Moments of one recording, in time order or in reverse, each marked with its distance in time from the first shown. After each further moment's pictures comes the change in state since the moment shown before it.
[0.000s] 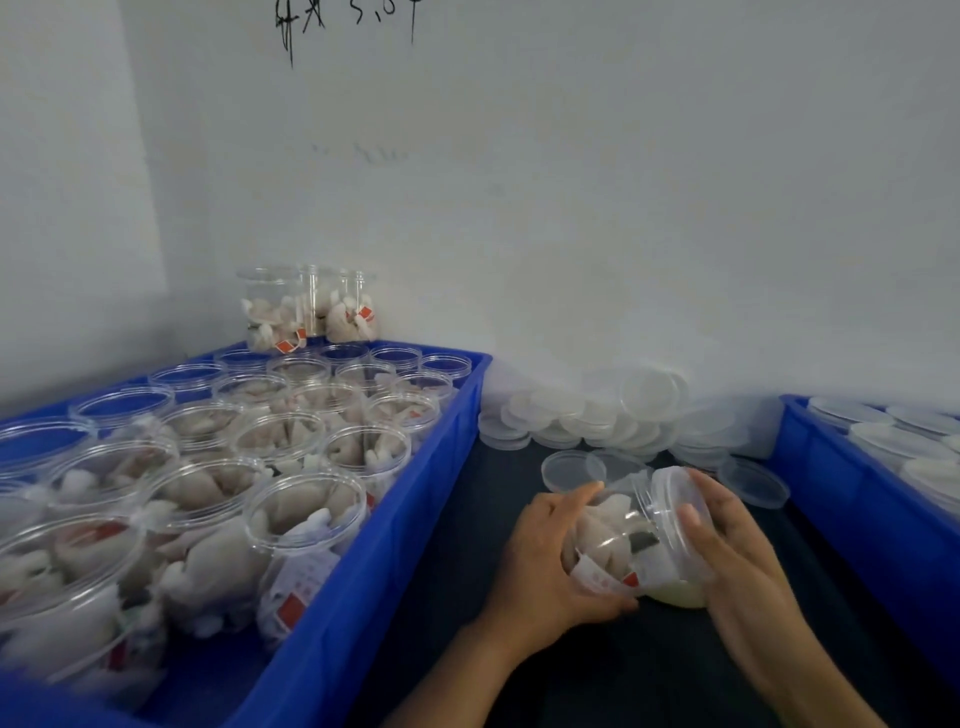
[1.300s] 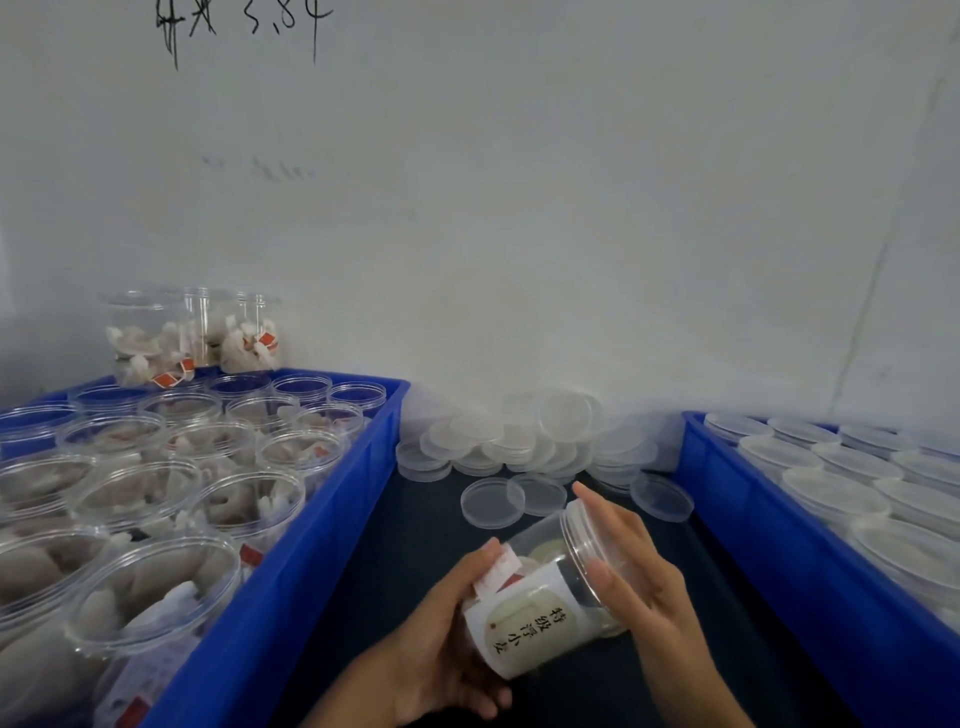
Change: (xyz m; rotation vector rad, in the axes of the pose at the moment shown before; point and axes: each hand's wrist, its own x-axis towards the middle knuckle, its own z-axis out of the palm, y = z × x) left_hand 0.013 0.010 -0.017 -0.815 -0.641 -0.840; right_hand -0.007 -0.011 -0.005 -0.199 -0.212 -0.218
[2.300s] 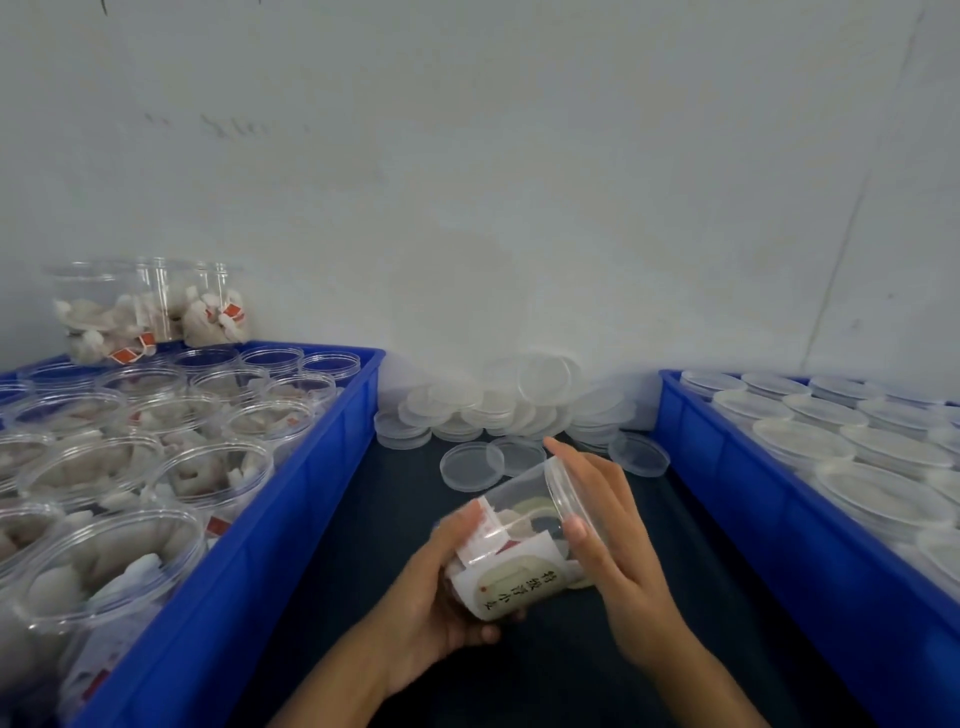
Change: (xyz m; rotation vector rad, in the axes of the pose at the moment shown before) left_hand -0.007 0.000 0.023 -0.179 0.105 0.234; right_hand -0.005 0.002 0.001 -0.302 0.028 -0.160
